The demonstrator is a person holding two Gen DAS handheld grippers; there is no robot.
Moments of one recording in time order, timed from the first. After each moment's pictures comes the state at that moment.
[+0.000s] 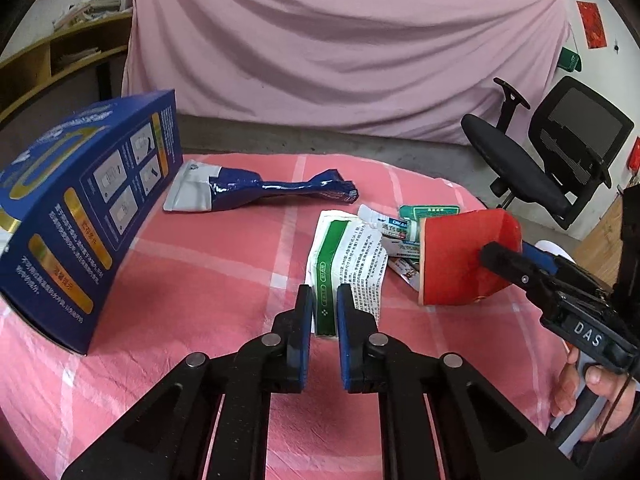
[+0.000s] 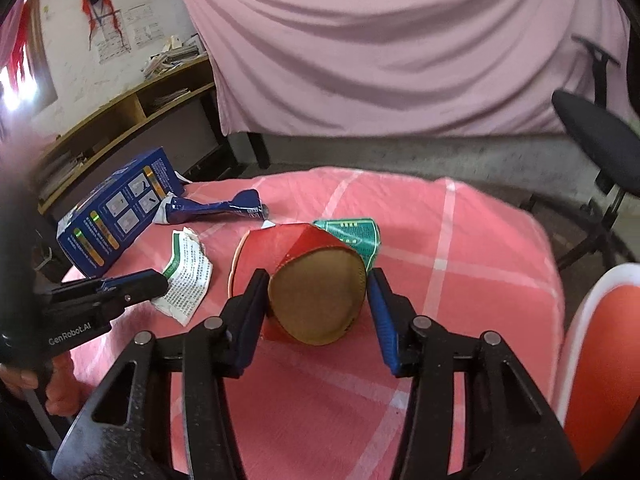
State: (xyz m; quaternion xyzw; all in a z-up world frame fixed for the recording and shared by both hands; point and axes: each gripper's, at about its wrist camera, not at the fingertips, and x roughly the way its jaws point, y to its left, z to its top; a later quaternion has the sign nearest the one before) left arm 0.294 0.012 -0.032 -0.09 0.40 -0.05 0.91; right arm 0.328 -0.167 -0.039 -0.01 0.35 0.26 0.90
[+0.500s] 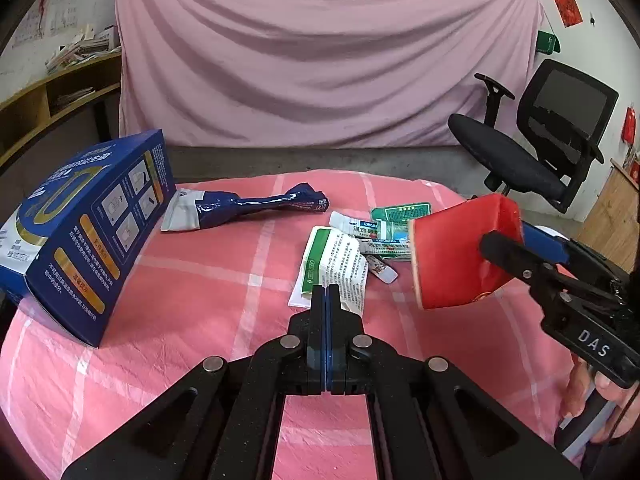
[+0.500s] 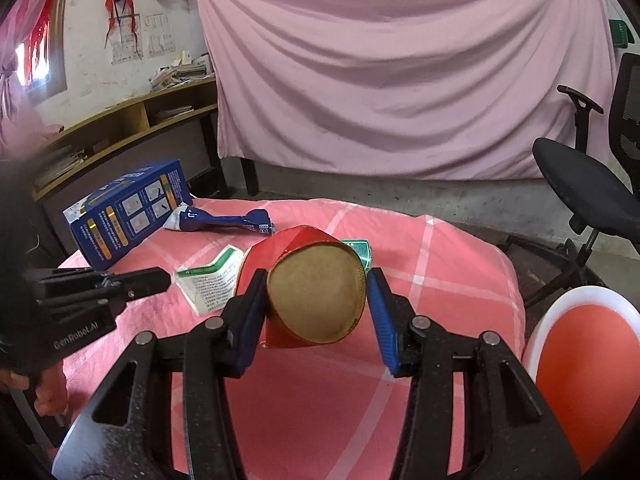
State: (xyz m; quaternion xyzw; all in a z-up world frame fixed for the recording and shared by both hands) left arm 0.272 -0.019 -0.028 -0.04 0.37 -0.05 0.93; right arm 0.289 -0.173 -0.022 -0.03 0.29 0.24 0.93
